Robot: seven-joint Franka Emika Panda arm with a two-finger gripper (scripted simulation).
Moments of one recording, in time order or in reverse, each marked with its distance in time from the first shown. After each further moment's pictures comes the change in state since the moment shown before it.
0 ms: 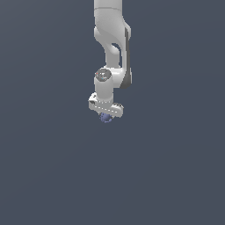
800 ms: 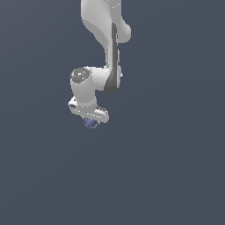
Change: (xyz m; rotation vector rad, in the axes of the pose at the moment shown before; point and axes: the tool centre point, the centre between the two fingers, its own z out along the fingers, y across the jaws) arm 0.088 0.051 -0.043 -0.001 -0.001 0.002
